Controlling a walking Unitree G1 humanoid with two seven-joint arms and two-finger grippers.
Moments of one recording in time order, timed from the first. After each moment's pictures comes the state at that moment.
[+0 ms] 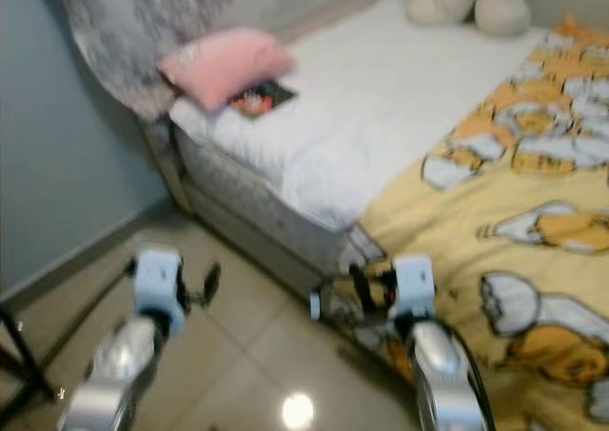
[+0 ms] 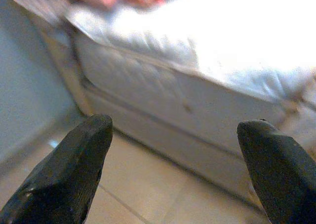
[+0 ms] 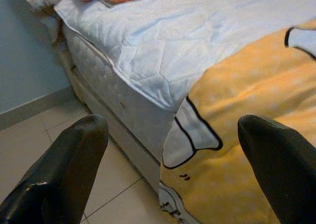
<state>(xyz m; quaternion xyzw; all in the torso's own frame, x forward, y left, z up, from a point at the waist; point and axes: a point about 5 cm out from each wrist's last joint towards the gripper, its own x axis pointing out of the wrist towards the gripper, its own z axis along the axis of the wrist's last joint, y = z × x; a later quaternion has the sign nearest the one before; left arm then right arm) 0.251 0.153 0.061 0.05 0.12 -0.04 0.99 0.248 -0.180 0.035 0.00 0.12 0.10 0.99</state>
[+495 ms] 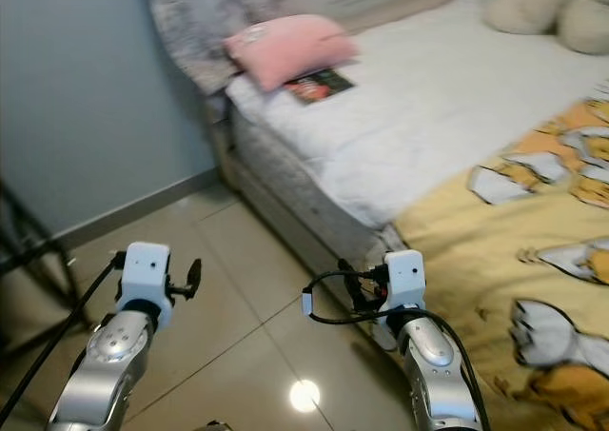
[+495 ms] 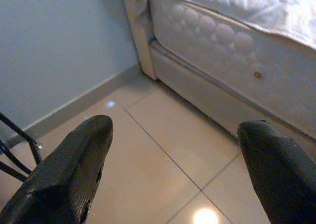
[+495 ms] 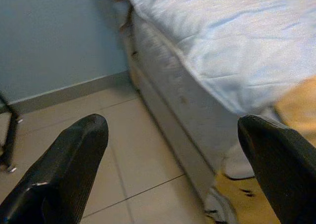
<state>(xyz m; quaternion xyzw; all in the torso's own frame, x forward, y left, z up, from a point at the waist) 0.252 0.158 0.056 0.08 0.17 -0.01 0.98 0.248 -0.176 0.032 0.01 0.12 0.13 0.98</state>
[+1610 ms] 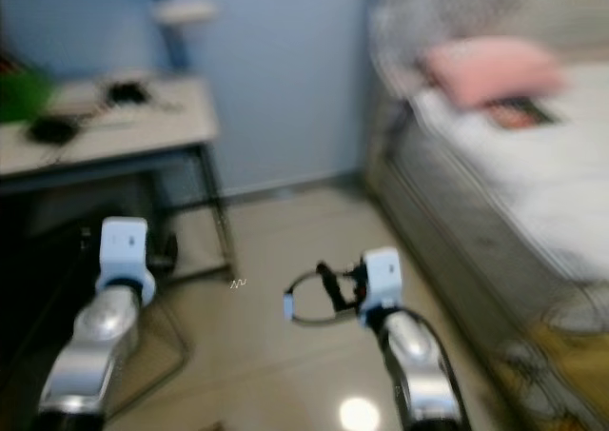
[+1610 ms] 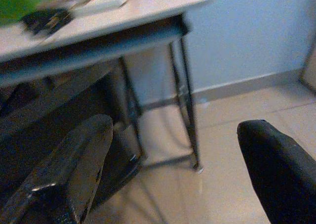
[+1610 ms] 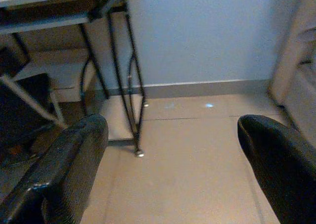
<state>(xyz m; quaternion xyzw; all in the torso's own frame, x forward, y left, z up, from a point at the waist) 0.268 0.176 0.069 0.08 0.15 0.06 0.98 0.255 -0.158 0.026 0.03 0.13 0.16 0.98</state>
